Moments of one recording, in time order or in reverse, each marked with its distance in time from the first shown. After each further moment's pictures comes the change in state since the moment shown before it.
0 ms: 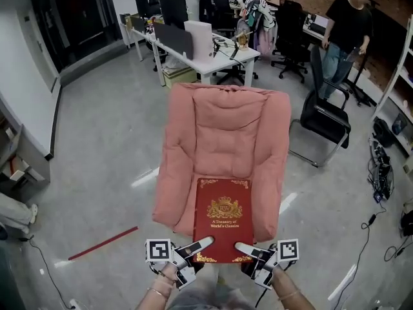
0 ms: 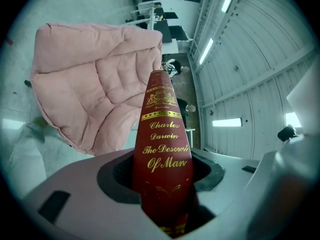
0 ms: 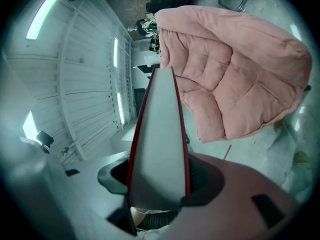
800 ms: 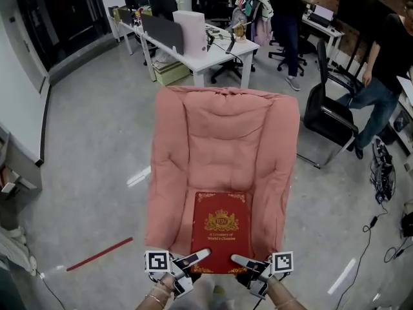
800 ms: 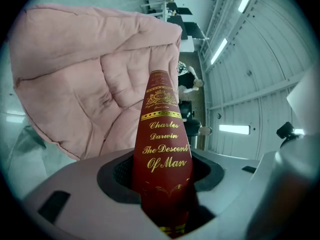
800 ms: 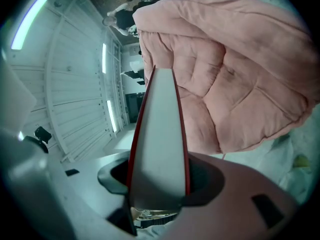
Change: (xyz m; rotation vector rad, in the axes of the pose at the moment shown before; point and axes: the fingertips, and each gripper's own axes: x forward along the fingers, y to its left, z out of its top) left arm 0.046 0.073 0.087 -0.081 0.042 0.058; right arm 0.043 -0.067 0.085 0.092 -0.035 -0.049
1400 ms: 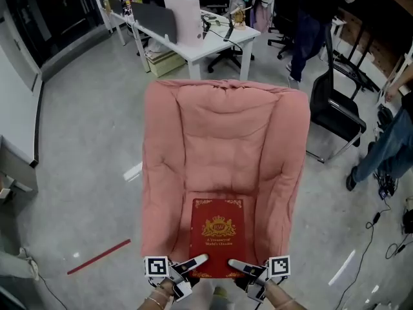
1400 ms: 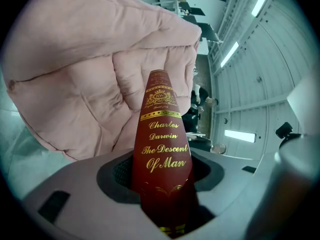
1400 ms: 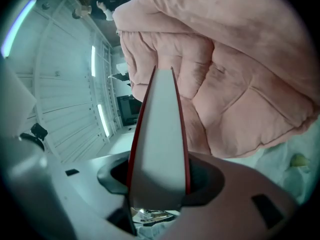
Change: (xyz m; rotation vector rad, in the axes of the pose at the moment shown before) left arm 0.015 0.055 0.042 -0.093 0.007 0.028; right arm 0.028 -0.056 0.034 0.060 -0.005 -0.065
